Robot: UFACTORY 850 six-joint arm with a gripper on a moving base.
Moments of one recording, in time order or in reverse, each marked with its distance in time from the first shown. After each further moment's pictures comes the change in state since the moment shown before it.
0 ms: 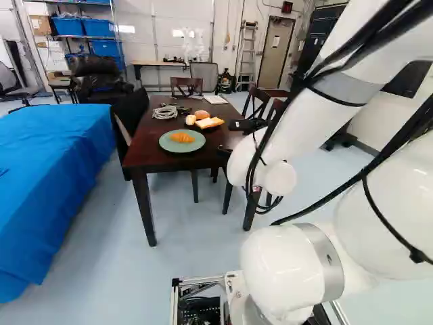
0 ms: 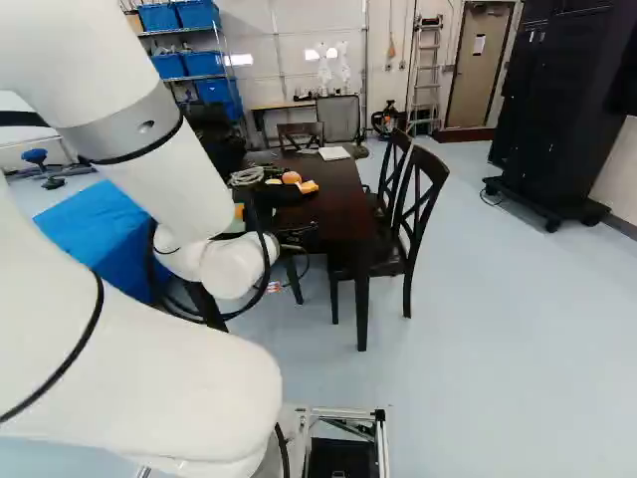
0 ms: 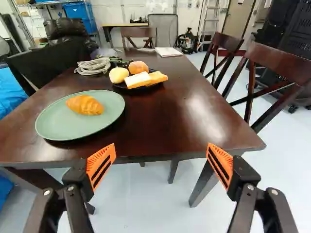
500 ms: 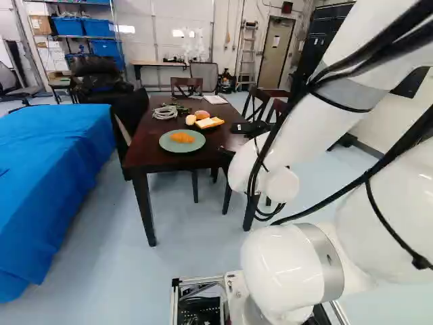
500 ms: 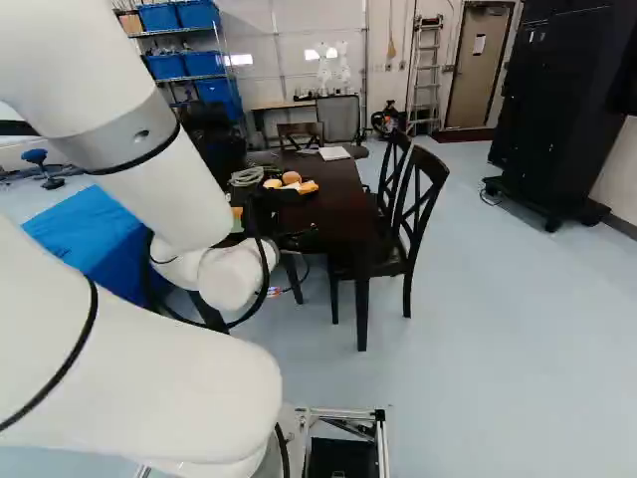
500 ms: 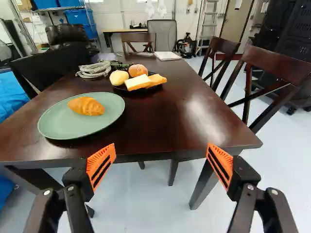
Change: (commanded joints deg) arm -0.3 0.8 1.5 -0.2 1.8 0.3
